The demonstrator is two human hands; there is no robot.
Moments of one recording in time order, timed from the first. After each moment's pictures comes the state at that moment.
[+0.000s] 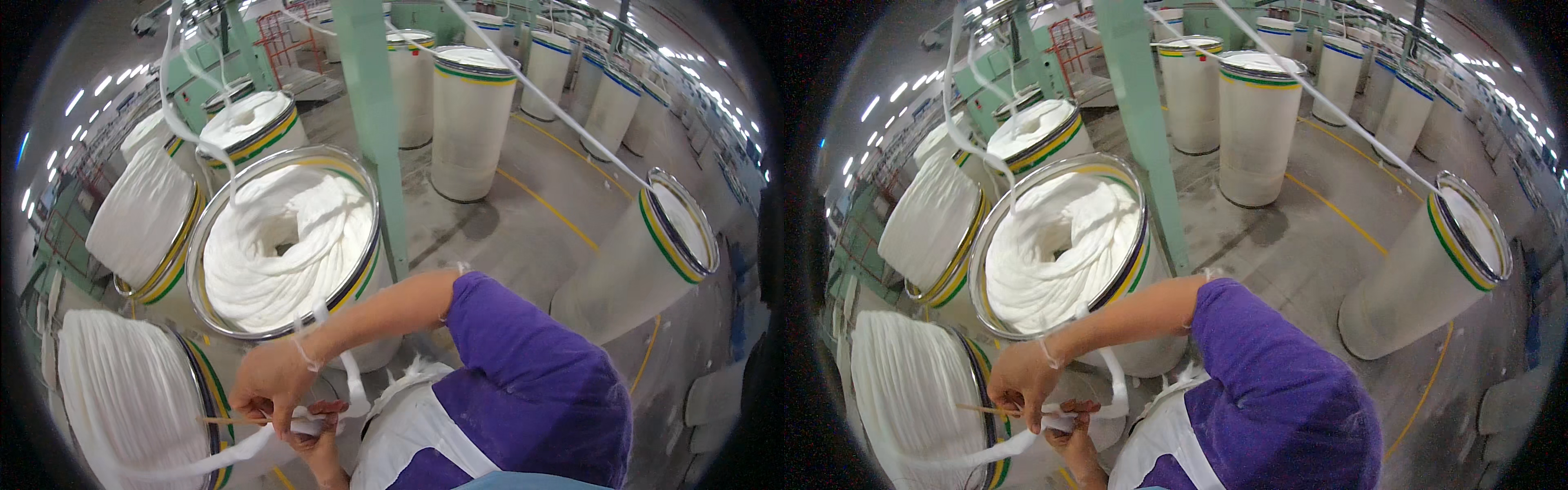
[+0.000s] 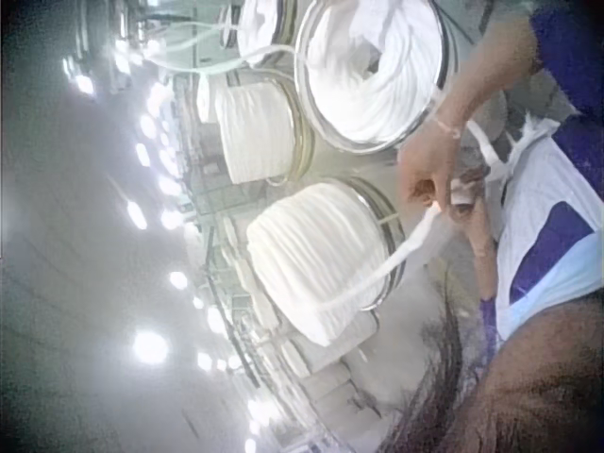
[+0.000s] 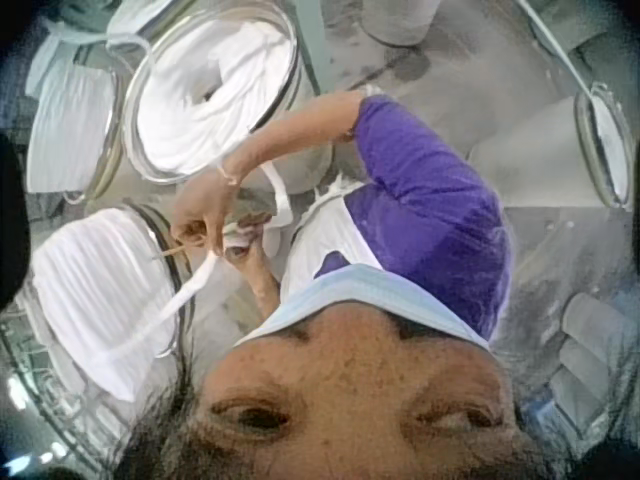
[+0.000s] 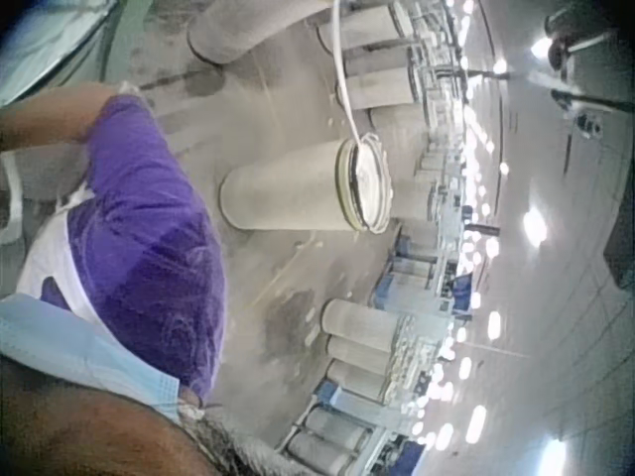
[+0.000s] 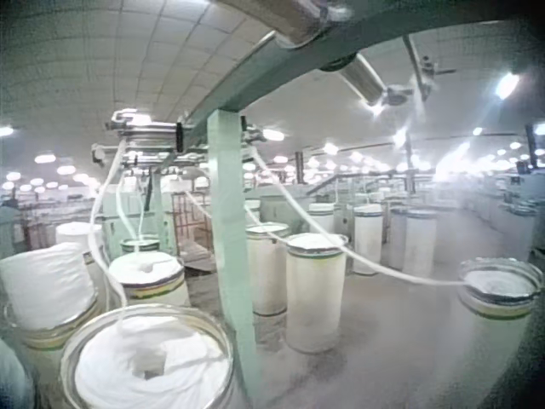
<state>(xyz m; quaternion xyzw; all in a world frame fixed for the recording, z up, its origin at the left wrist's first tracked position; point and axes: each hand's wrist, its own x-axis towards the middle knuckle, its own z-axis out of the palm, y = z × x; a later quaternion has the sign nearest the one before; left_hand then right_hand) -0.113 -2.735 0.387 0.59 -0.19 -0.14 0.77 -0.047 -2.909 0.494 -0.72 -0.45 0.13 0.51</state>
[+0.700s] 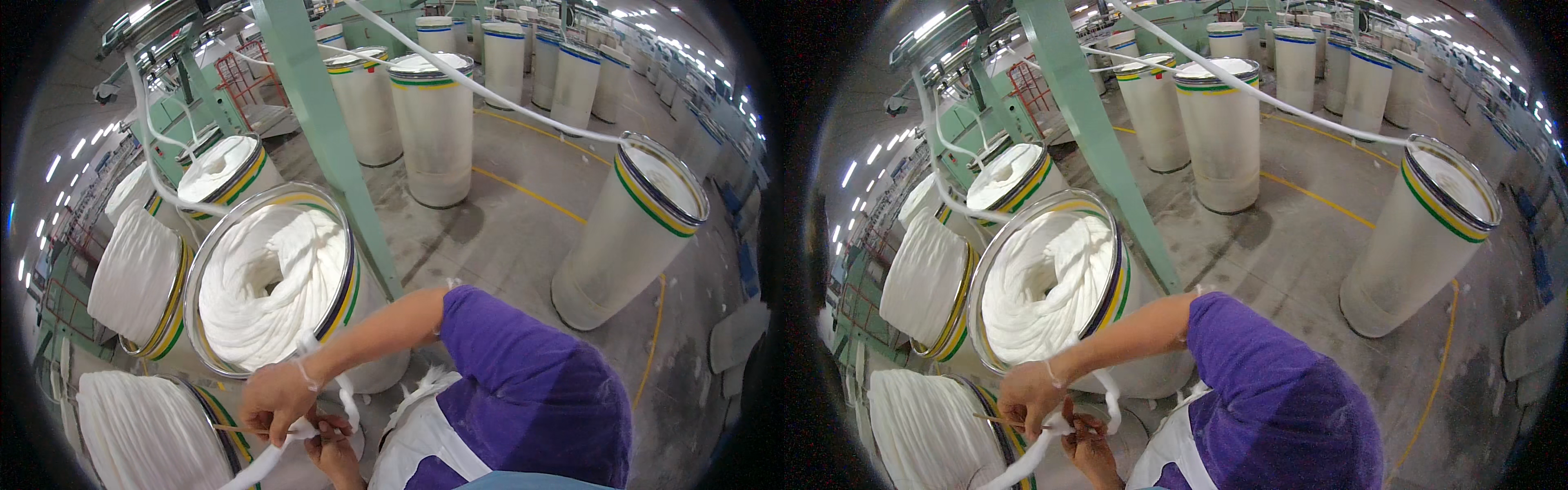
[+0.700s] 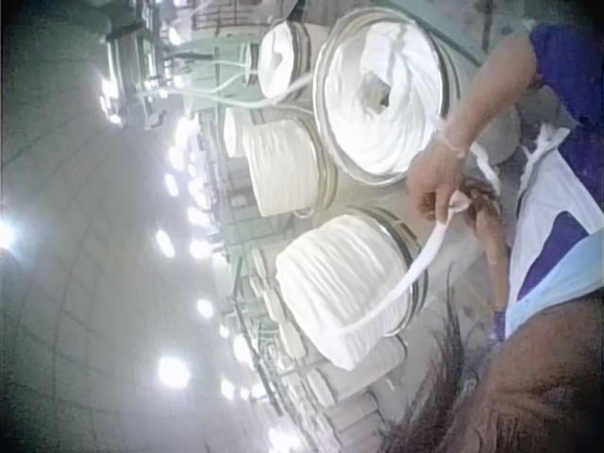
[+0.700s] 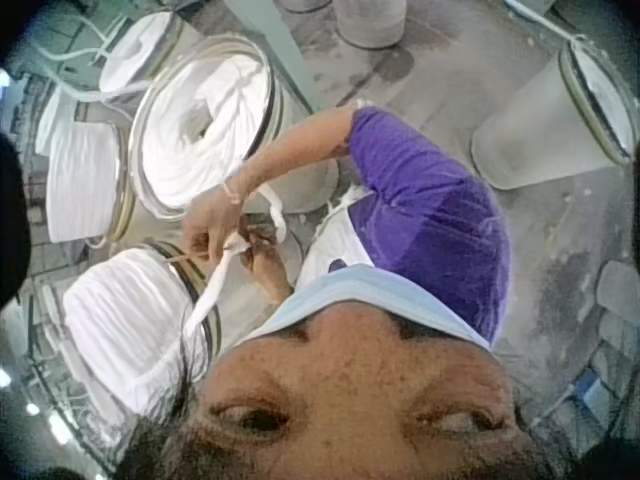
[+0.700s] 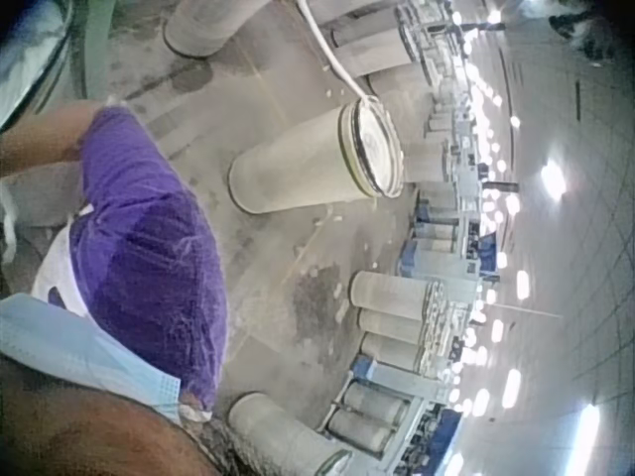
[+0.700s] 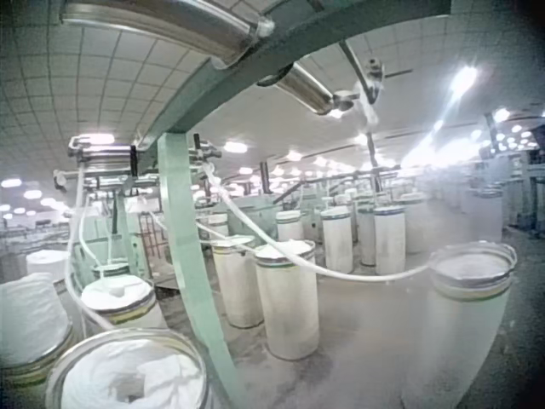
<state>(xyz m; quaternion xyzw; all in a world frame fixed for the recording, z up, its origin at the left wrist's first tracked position) -0.110 -2.761 0.387 0.53 -0.14 -0.23 0.81 -0.068 -2.919 0.498 -0.81 -0.33 0.01 0.49</state>
